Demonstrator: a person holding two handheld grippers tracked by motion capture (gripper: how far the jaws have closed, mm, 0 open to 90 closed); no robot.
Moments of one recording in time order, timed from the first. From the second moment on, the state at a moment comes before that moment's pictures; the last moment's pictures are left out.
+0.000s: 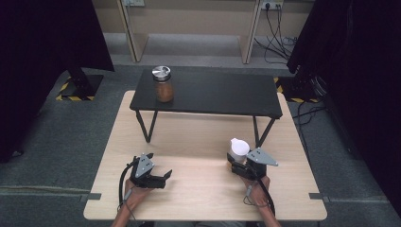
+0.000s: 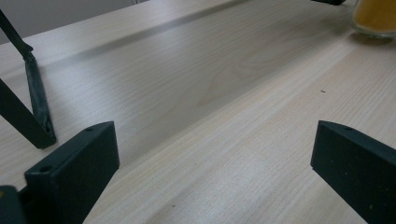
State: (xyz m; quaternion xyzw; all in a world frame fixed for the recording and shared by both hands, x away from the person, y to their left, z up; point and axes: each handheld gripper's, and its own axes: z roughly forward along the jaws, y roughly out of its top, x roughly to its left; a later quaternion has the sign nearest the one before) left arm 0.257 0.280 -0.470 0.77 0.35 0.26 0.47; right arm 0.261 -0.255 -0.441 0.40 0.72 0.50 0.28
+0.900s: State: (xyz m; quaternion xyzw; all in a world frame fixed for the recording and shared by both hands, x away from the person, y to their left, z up) left arm 0.257 0.279 -0.470 0.77 0.35 0.26 0.47; right arm 0.276 -0.234 -0.296 0.35 0.71 0.54 0.27
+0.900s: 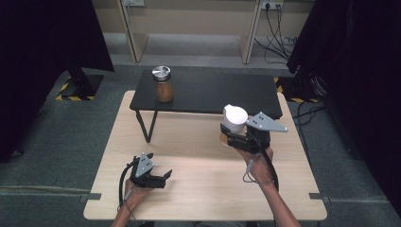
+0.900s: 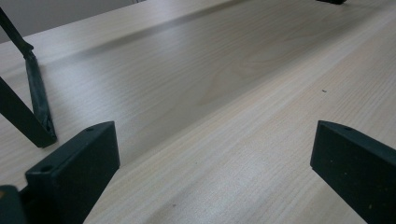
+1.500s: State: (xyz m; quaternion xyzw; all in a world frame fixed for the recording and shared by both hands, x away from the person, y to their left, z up) left arm 0.258 0.280 -0.470 0.77 0.35 0.26 0.47; right arm 0.349 -0.164 -0.227 0.39 0.70 0.52 0.29
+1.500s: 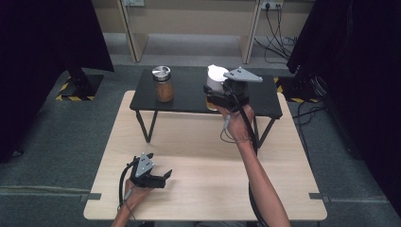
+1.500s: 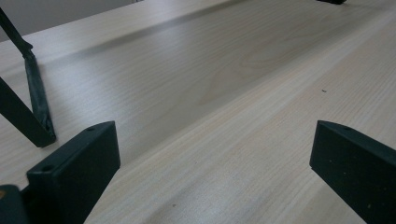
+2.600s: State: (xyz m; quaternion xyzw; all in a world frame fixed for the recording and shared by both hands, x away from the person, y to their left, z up) left arm 0.258 0.279 -0.469 0.77 0.35 0.26 0.47; right arm 0.395 -0.148 -0.230 0.48 0.67 0.45 0.35
